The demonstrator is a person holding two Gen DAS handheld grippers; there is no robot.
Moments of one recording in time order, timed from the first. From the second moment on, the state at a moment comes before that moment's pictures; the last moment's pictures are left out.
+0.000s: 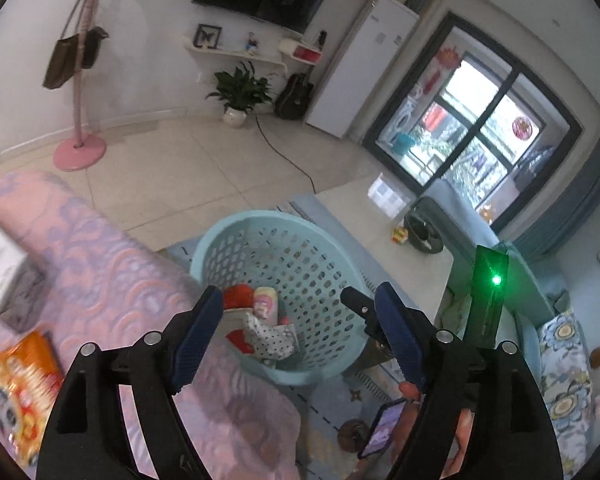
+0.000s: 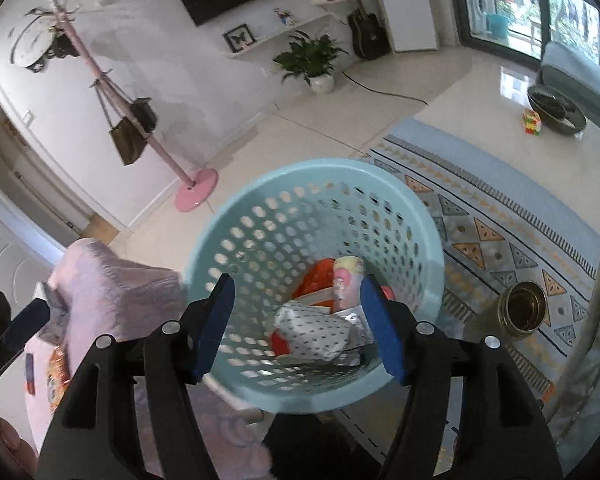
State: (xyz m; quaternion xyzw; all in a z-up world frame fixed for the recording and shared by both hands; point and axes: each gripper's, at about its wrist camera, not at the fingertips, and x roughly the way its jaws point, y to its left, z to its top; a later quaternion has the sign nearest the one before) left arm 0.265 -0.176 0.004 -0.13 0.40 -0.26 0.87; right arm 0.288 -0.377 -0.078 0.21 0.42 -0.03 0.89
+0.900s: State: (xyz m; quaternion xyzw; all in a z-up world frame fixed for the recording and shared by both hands) left arm 0.125 -0.011 -0.025 -0.11 0.40 -0.14 0.90; right arm 0.228 -0.166 0.021 0.06 0.32 0.17 0.93
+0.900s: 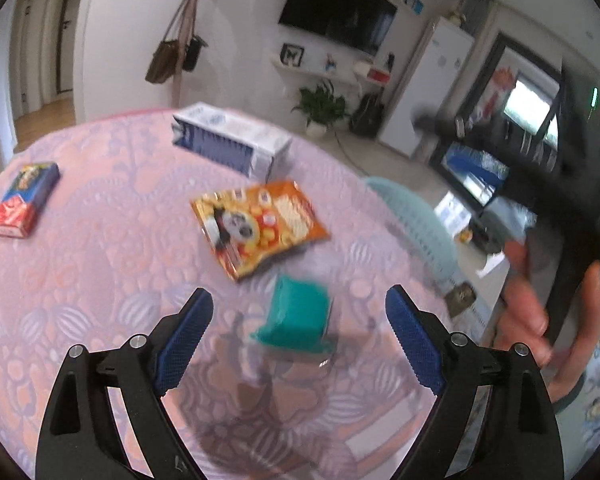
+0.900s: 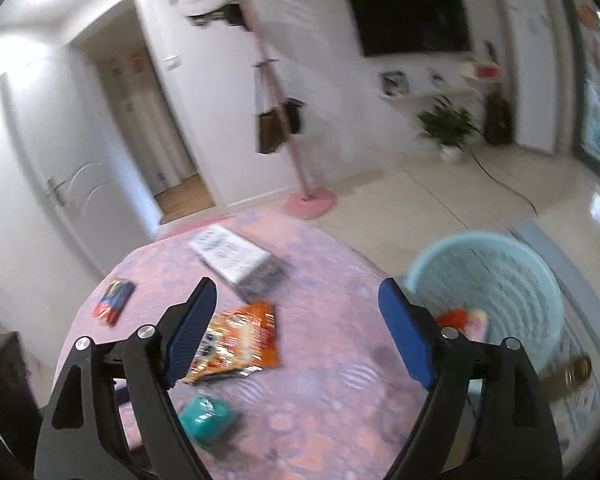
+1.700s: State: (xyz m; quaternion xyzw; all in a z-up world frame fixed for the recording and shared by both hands) left arm 0.126 0.034 -0.026 -0.07 0.38 -0.08 0.92; right arm 0.346 -0.059 -0.046 -0.04 0.40 0.22 0.89
